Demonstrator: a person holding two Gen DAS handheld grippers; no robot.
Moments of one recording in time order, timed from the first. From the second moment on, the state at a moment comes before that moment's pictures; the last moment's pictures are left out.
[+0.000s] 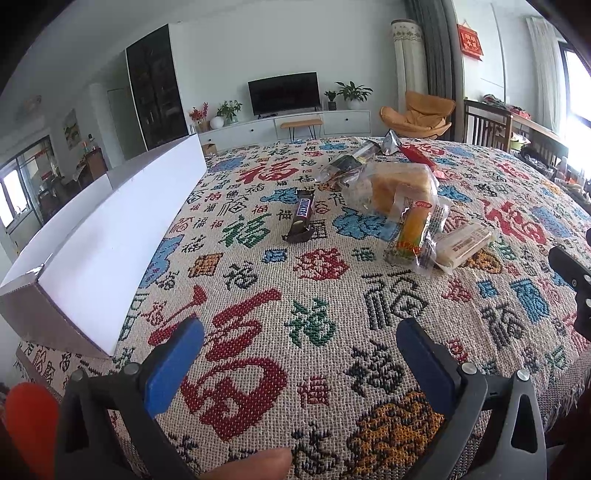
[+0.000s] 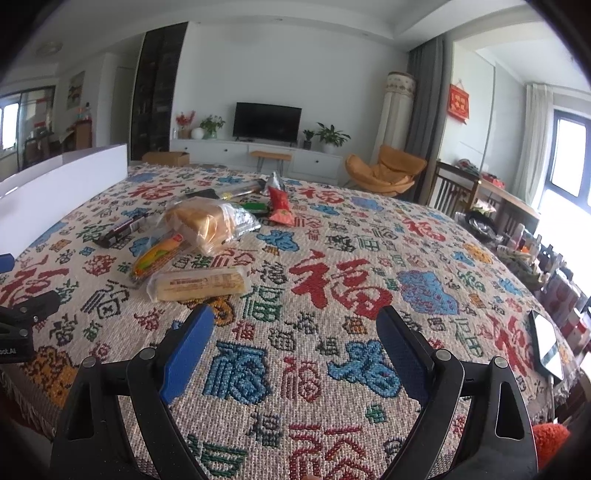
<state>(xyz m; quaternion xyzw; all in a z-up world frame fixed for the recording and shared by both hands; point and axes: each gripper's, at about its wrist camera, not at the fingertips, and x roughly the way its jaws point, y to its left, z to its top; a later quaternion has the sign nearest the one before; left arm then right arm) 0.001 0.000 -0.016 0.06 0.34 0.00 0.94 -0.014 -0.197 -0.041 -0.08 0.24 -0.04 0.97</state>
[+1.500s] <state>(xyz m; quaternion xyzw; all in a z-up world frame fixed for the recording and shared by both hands) 0.007 0.000 -0.026 0.06 0.36 0.00 0.93 -0.012 -0.192 -0.045 -0.08 0.25 -0.03 0.97</state>
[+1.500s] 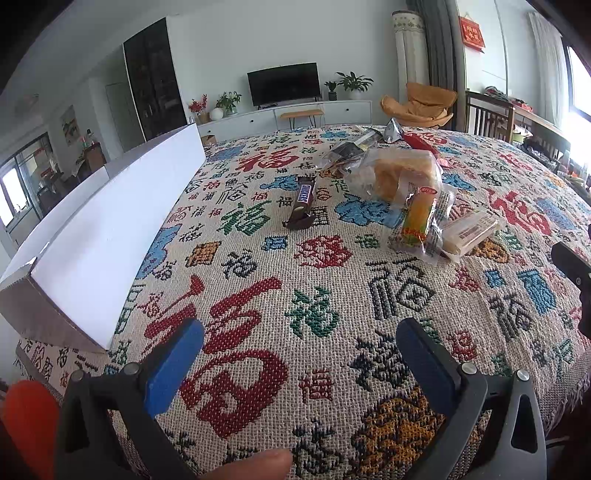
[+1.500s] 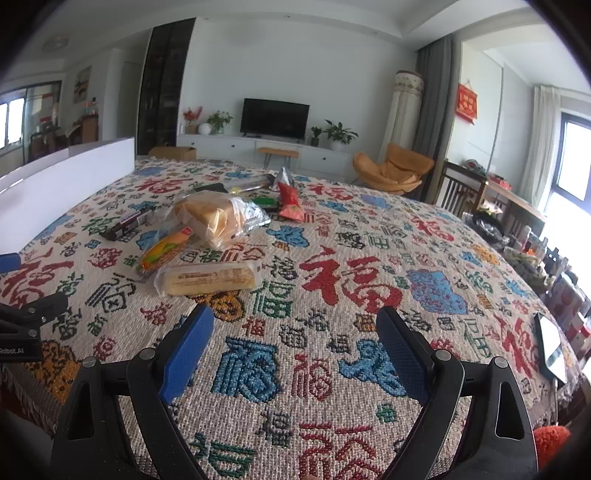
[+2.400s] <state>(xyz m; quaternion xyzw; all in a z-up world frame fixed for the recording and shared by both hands) 0.015 0.004 -0.035 0.06 0.38 0.00 0.92 -0.008 -0.192 -0.050 -0.08 0.25 -0.02 0.96</state>
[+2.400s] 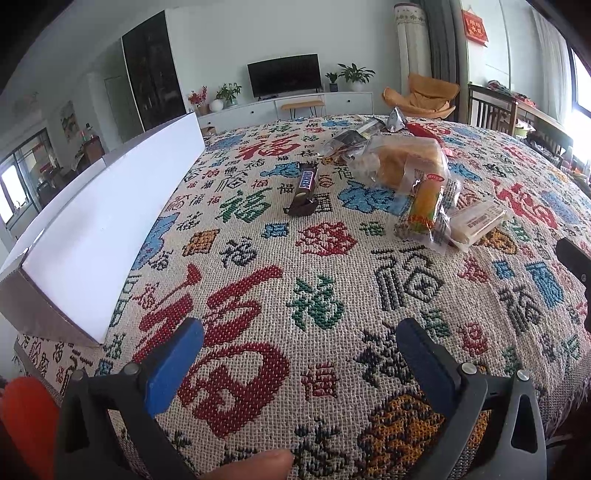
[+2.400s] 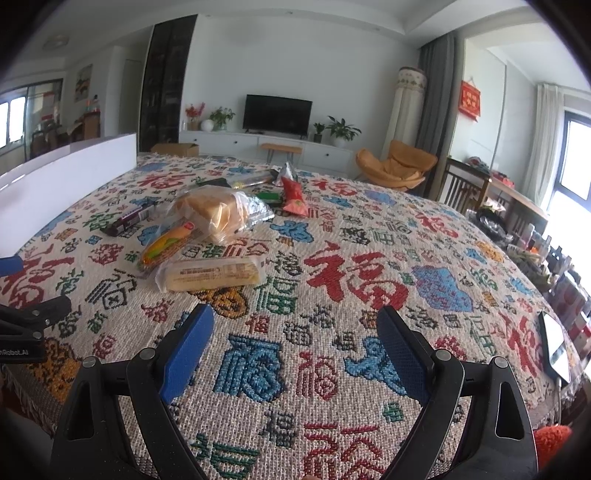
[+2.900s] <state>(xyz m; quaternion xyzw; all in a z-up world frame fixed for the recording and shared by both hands) 0.019 0.008 -0.044 0.06 0.39 0.00 0.92 -0.007 -0.192 -0.052 -0.08 0.26 -0.02 0.96</state>
